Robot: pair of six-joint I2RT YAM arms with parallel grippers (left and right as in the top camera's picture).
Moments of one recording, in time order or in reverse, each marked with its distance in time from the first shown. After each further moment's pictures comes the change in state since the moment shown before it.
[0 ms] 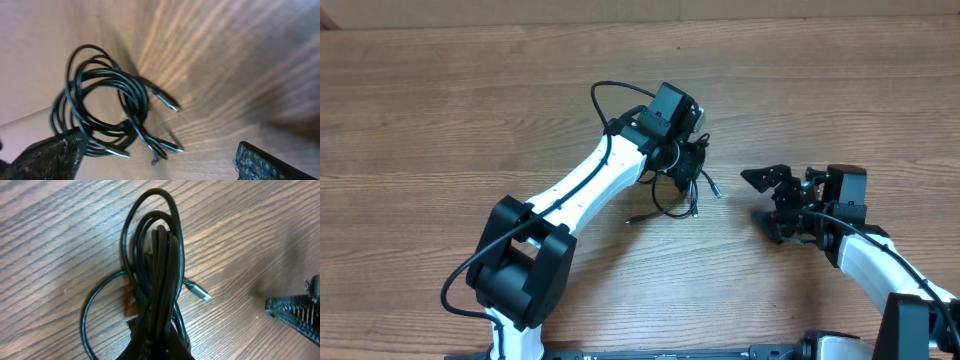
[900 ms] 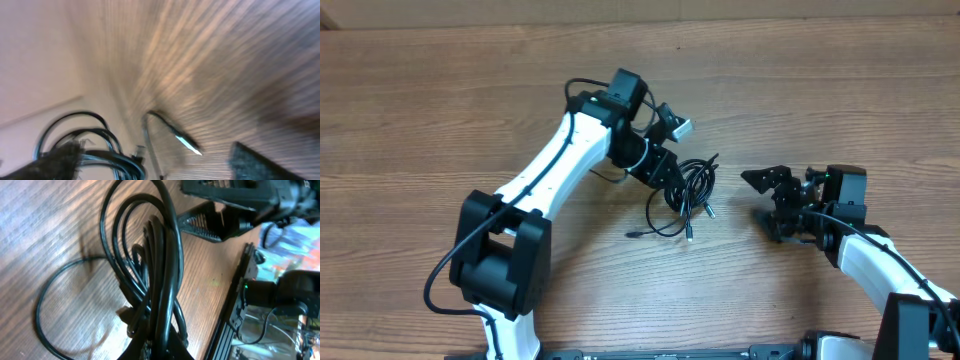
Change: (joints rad) left arm 0.171 0.000 0.065 -0.350 0.576 0.474; right arm 0.000 0.000 0.000 0.030 -0.002 0.006
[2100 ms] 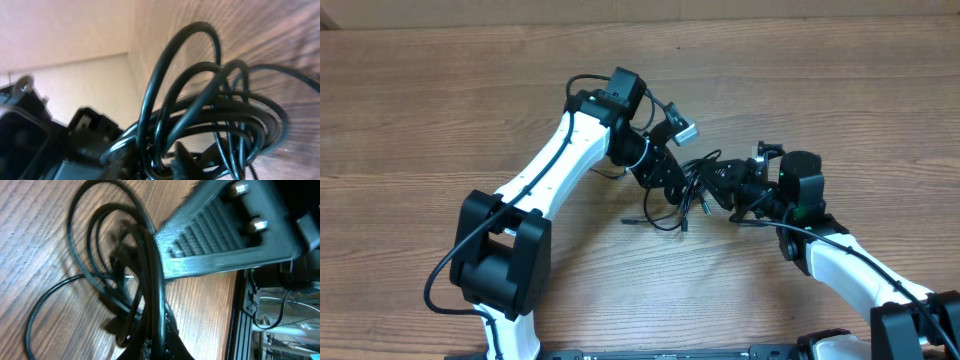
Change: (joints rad) left arm -0.014 0.000 0.002 0.006 0.034 0.216; right arm 0.317 -0.001 0.001 0.439 0.014 0.306
